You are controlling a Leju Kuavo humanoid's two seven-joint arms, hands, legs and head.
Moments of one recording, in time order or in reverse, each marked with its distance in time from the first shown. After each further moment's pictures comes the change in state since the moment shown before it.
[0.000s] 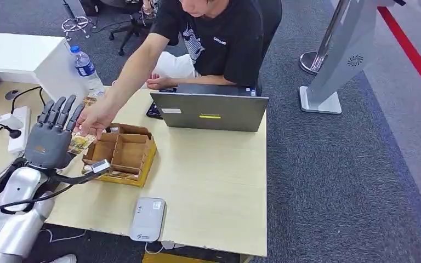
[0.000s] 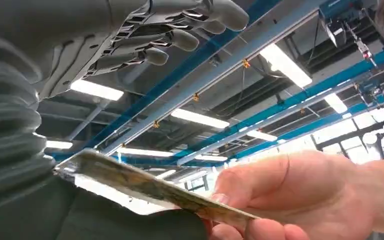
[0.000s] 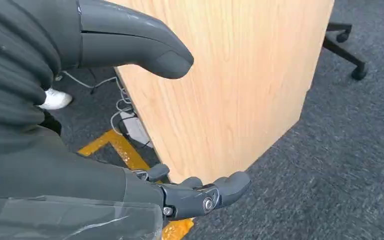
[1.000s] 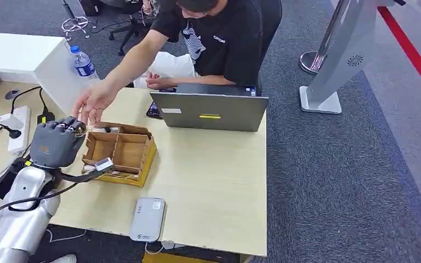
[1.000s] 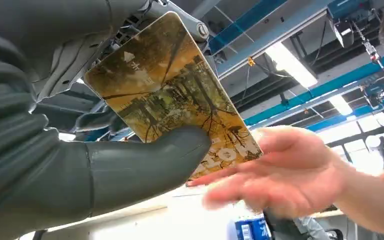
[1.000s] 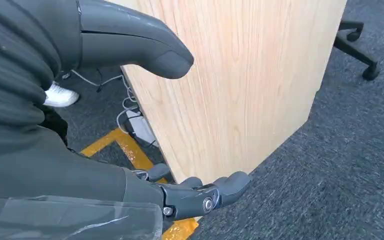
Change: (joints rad) left arm -0.026 -0.031 0.000 0.062 0.019 0.046 -0.016; right arm -0.002 0.006 0.014 0.004 0.000 -0.008 0.000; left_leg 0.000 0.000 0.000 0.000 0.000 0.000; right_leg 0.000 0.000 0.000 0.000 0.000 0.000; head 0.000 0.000
